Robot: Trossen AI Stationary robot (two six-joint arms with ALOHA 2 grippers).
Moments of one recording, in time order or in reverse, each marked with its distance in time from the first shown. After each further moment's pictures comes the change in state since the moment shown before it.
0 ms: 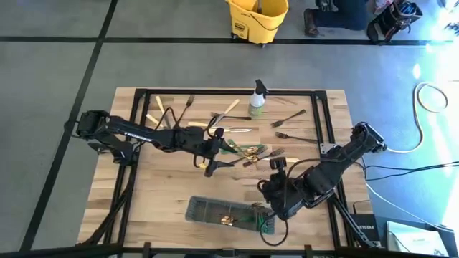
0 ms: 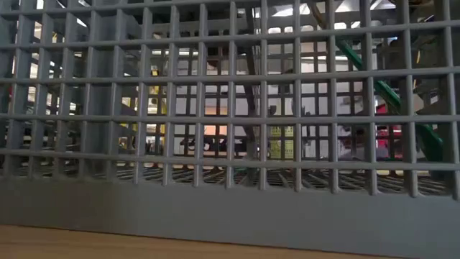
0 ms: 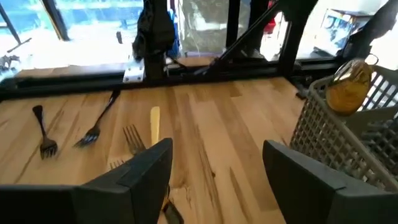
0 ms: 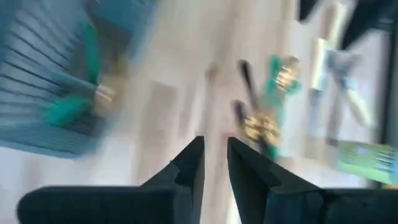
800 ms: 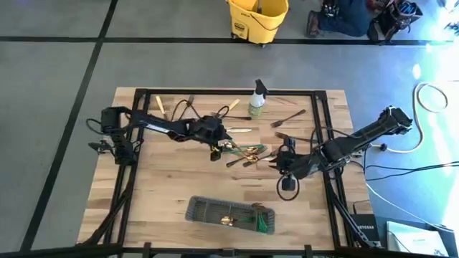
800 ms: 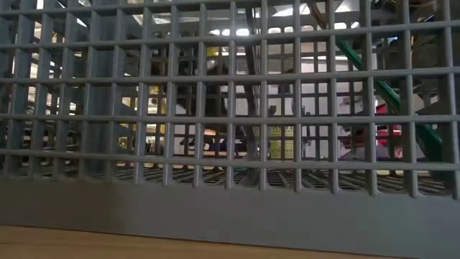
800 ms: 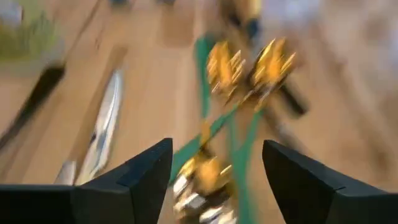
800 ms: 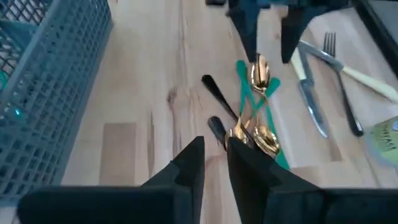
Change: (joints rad) left arm 0.247 0.266 0.006 -0.087 0.016 0.046; right arm -0.196 -0.556 -0.845 0.764 -0.030 -0.001
